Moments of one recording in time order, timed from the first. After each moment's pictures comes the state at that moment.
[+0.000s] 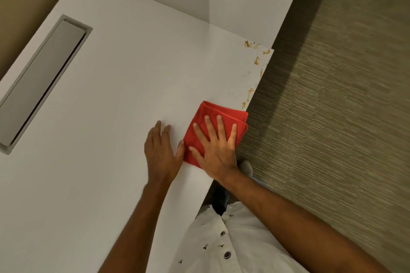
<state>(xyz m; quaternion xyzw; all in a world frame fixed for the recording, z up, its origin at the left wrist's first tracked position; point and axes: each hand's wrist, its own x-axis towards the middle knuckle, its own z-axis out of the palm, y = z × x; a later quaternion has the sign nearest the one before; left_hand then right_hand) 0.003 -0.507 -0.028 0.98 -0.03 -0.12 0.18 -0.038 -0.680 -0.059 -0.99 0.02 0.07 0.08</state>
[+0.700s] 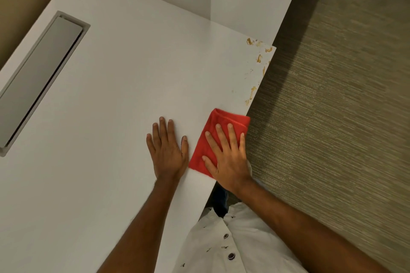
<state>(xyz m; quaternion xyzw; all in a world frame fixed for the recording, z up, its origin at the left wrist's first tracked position) 0.005 -0.510 -0.064 0.99 -0.04 -0.07 0.11 -0.076 -0.695 -0.072 -0.99 0.02 0.03 0.11</state>
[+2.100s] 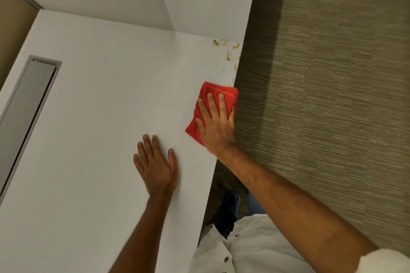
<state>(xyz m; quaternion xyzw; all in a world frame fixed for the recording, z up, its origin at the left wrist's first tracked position) 0.003 -0.515 -0.051 0.99 -0.04 -0.08 0.09 0.013 -0.722 -0.060 -0.97 0.18 0.05 0.14</state>
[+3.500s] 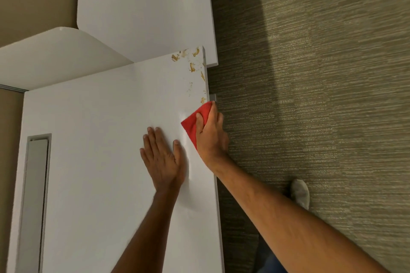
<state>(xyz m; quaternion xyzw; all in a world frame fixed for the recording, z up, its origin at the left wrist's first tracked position) 0.080 -0.619 -0.059 0.98 -0.17 -0.06 0.06 0.043 -0.746 -0.071 -0.73 0.49 -0.09 0.47</state>
